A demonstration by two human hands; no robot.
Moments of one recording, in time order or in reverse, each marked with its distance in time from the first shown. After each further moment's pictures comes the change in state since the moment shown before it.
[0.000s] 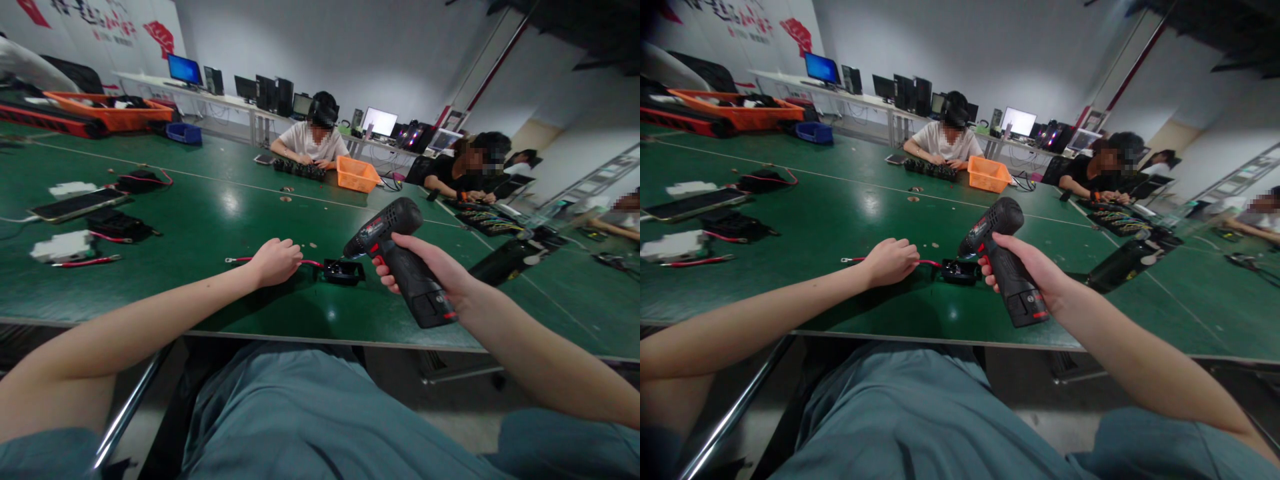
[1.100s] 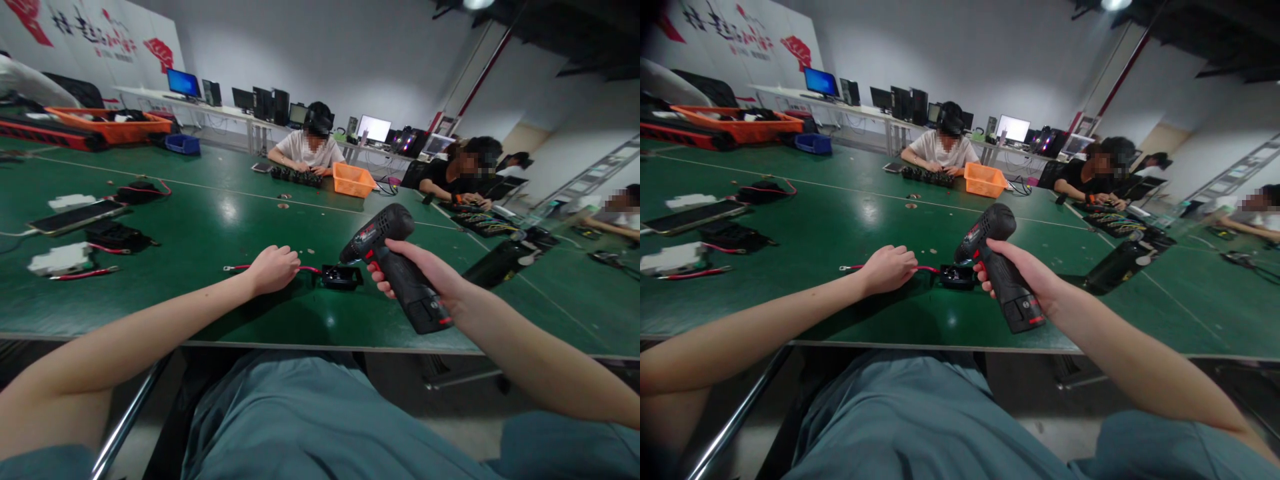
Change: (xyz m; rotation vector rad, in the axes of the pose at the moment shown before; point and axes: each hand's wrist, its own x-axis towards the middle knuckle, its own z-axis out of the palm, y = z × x) left_hand 0.001 0.000 -0.001 -0.007 -0.002 0.006; right_hand 0.000 0.002 0.000 0.012 0.017 0.029
